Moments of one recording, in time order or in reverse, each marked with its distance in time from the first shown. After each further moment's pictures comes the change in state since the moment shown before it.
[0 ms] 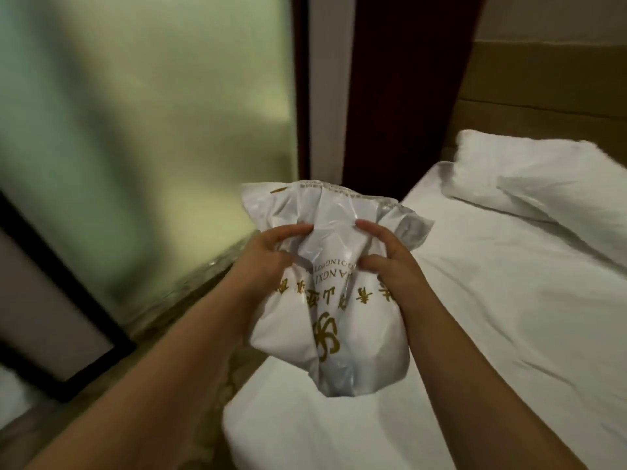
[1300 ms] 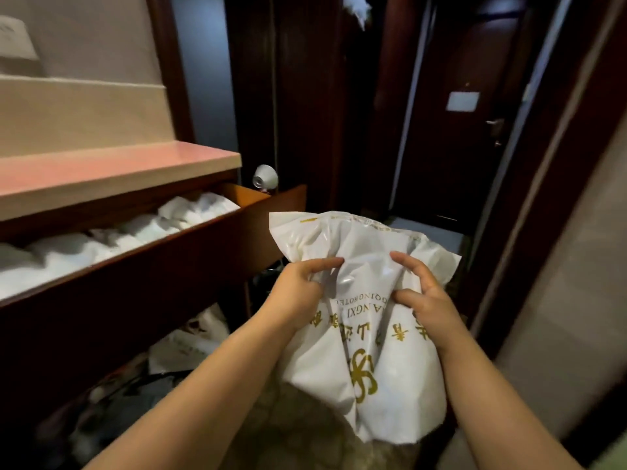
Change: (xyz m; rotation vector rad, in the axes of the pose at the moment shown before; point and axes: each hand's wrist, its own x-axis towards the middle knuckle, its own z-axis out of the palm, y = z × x) left_hand -0.235 -0.140 -0.740 0.126 1.464 -0.335; right_hand -0.058 0.009 0.912 0.079 -1.422 -0.043
